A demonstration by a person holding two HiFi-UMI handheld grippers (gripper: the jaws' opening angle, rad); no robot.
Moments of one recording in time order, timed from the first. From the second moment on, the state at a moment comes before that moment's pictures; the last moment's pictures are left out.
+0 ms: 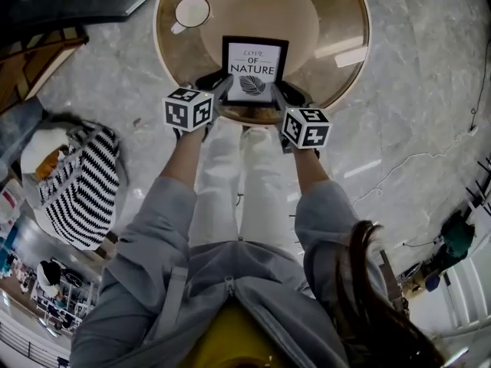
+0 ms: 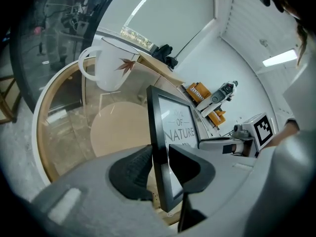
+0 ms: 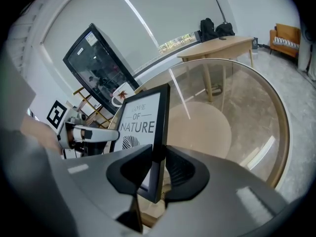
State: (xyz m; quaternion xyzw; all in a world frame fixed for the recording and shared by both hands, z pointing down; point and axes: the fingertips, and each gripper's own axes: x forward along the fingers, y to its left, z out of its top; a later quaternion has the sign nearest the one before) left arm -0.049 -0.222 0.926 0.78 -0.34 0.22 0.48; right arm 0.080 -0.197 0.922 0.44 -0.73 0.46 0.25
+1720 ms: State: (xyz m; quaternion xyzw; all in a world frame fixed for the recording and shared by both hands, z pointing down) left arm -0.025 -0.214 0.603 0.85 -0.40 0.21 0.26; right arm 0.137 -0.207 0.618 0.53 -0.76 0.30 0.22
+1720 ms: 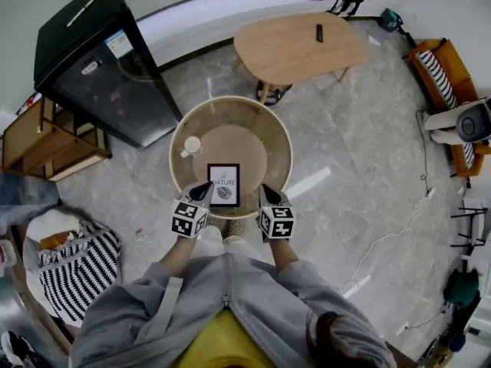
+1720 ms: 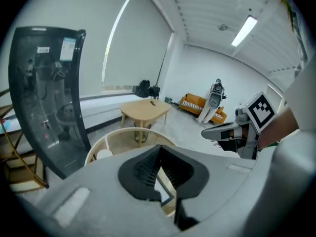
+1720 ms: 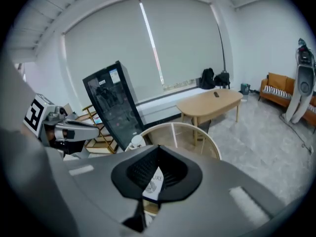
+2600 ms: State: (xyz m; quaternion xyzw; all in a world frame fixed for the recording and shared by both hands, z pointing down) left arm -0.055 -0.275 0.269 0.85 -0.52 0.02 0.03; right arm 0.144 -0.267 0.268 0.60 -0.80 0.02 0.02
